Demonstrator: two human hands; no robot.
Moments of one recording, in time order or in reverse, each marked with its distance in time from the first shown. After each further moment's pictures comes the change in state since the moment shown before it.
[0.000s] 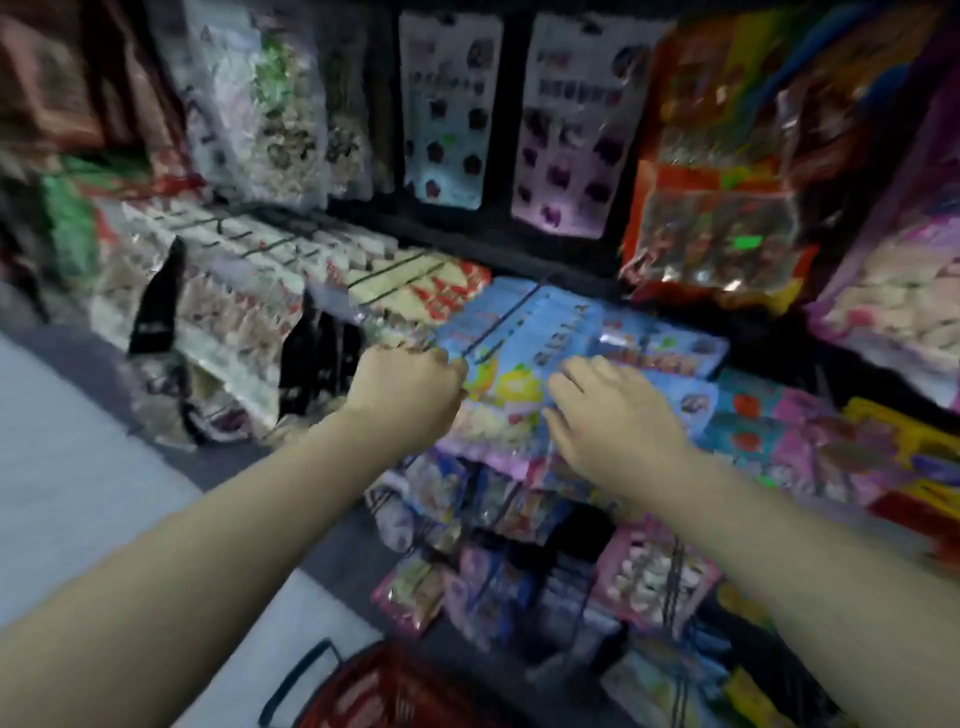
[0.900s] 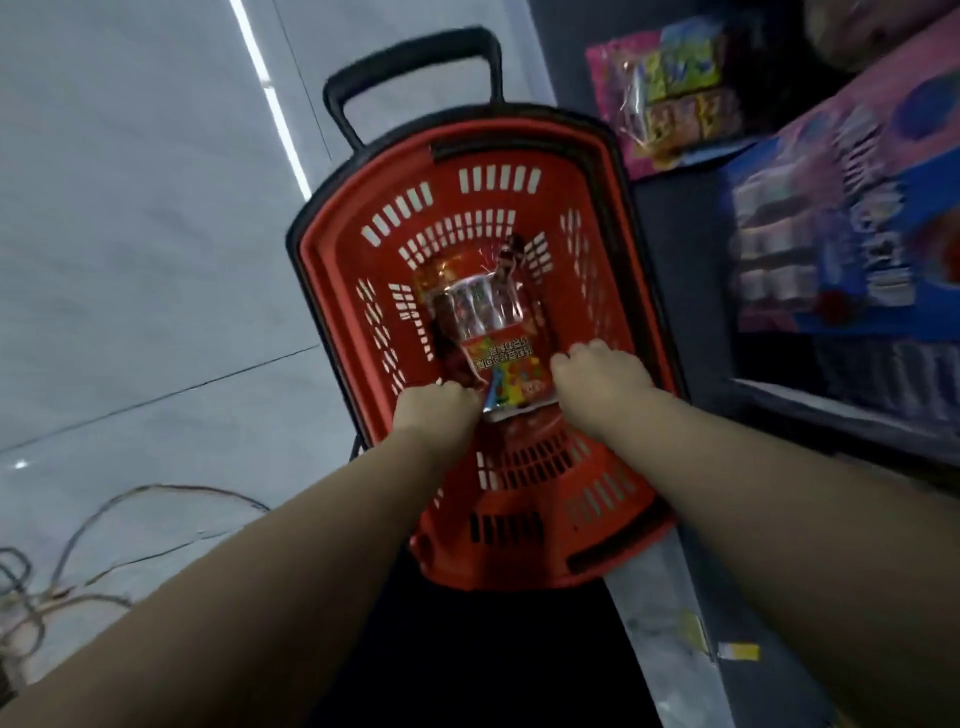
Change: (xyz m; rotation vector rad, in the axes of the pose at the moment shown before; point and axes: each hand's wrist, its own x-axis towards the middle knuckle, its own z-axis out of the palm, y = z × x) left_hand -0.392 0.260 0.598 -0.581 -1.262 -0.596; right_hand -0.332 -0.324 0.556 0.193 -1.359 -0.751
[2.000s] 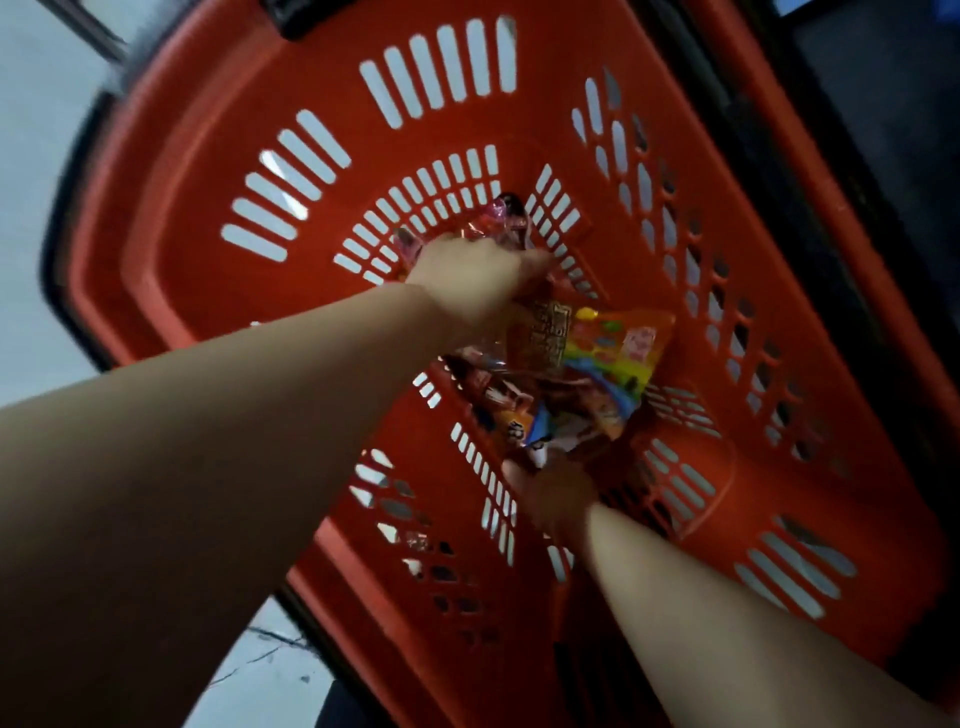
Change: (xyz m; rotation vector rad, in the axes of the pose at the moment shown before) left_hand 0.199 -0.045 -0.018 0.003 0.274 0.327; right_hand 0.161 -0.091 0.191 1.369 -0.157 0.494
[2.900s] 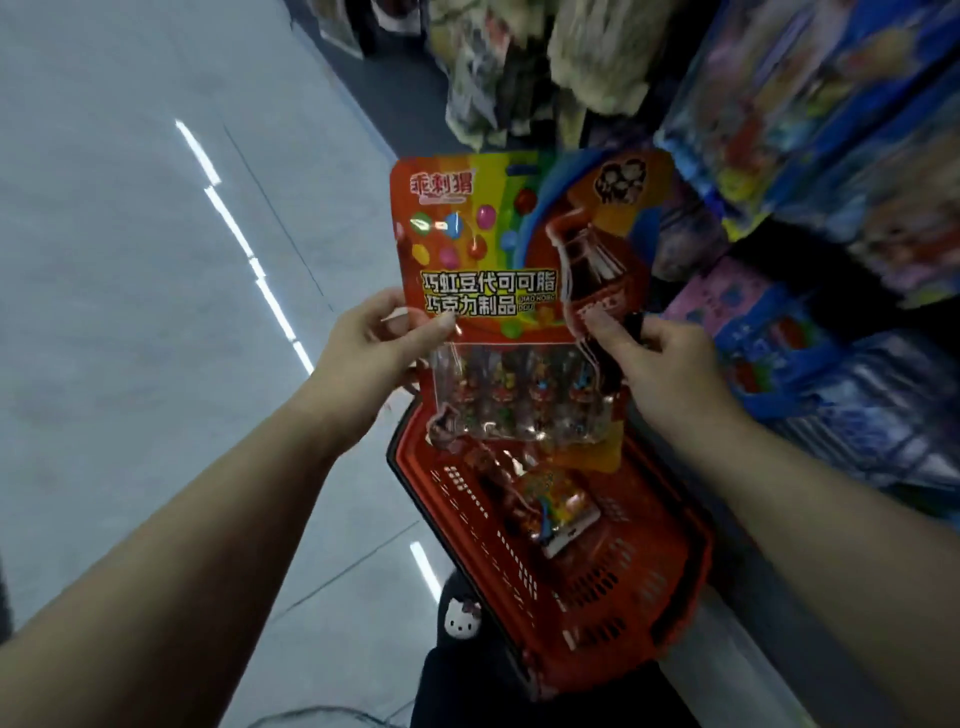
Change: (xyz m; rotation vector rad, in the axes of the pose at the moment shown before) left_hand -0.294 0.051 -0.356 -1.286 0.509 -0.142; right_hand -0.450 -0.192 -0.228 0.478 0.534 -0.766
